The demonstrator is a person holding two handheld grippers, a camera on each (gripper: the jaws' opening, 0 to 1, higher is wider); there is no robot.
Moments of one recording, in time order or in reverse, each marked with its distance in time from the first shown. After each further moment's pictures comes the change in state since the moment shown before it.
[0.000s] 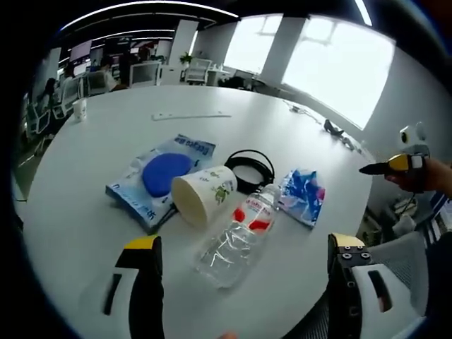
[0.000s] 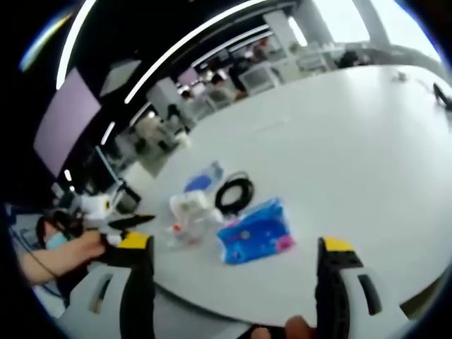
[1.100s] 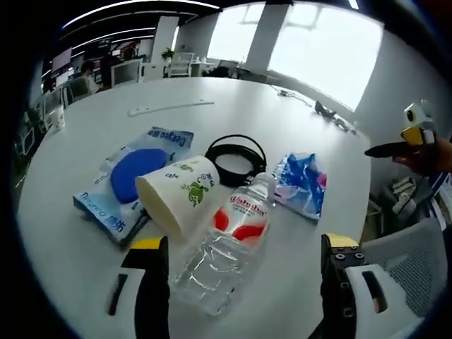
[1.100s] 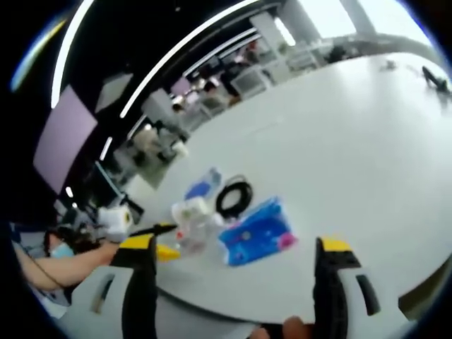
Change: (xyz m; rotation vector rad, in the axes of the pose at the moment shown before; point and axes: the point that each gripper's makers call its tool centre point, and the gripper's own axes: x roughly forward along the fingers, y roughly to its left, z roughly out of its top) left arm 0.045 -0.012 -0.017 0.105 0.079 -0.038; right arm -0.005 0.002 0.000 0.081 -0.035 0.003
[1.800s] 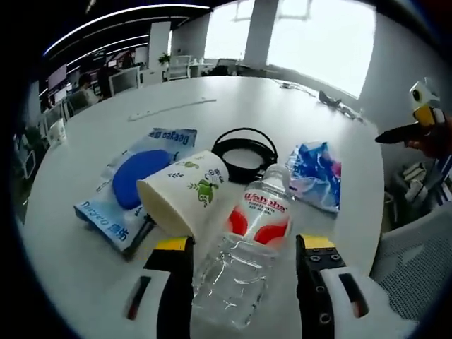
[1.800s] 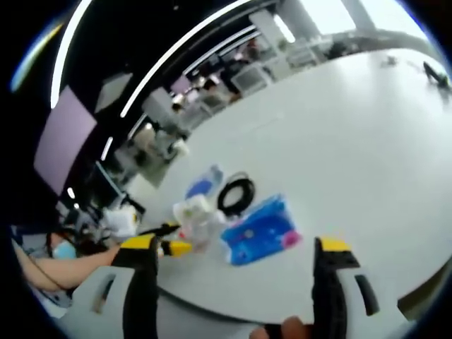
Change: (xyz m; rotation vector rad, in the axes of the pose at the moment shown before) left arm 0.013 0.016 -0.003 0.058 -0.003 0.078; right arm 0.009 -0.002 -0.003 0.017 0.019 0.010
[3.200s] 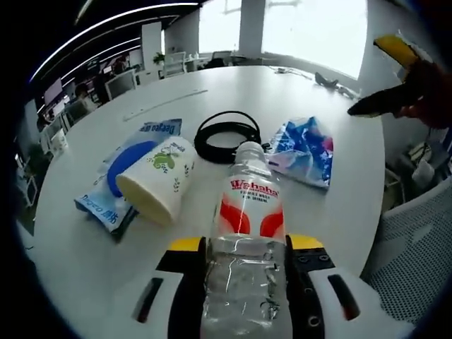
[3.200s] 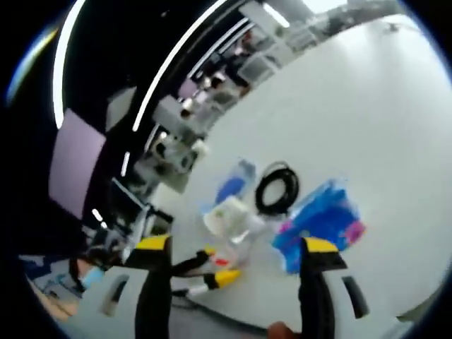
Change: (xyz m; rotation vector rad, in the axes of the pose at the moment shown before) left arm -0.004 -0.027 -0.024 0.090 0.058 0.043; right arm 0.069 0.057 -0.008 0.257 0.067 0.103
